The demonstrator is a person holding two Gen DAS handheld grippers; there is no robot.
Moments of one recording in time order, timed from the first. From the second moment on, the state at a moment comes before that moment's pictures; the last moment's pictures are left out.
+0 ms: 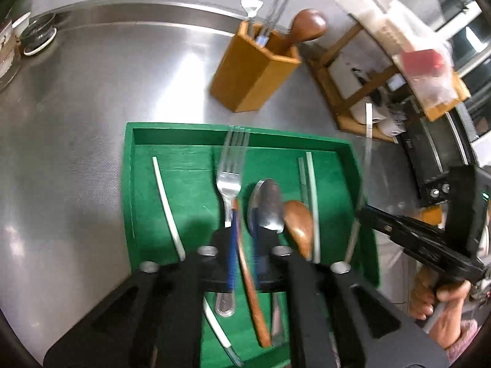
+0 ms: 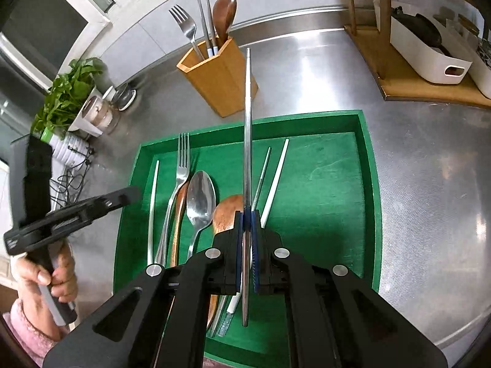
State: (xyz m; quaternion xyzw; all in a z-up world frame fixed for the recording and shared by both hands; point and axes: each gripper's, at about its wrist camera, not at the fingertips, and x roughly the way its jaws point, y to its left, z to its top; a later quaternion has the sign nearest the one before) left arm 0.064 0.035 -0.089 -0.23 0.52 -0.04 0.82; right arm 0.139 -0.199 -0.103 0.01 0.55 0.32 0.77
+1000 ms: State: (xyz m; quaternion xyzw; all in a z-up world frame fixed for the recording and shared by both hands) left arm 0.068 0.030 -0.088 -0.21 0.52 -0.05 0.82; right arm 0.153 -0.203 -0.114 0.05 0.56 0.33 0.76
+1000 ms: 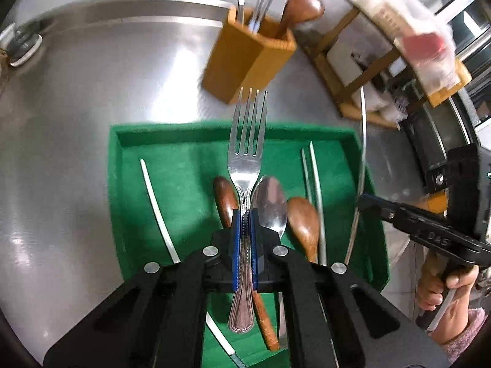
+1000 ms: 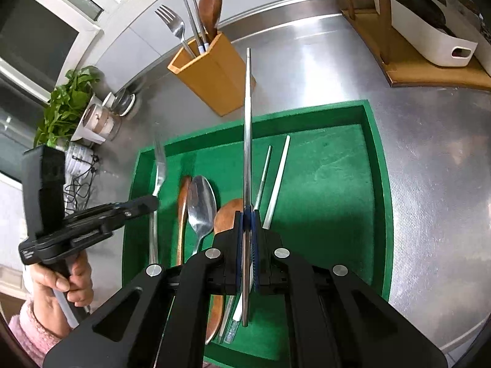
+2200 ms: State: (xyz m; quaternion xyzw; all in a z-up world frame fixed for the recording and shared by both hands) left arm 0.185 0.057 0.027 -0.19 0.21 0.01 0.96; right arm 0.264 -0.103 0.003 0.07 0.29 0.36 0.88
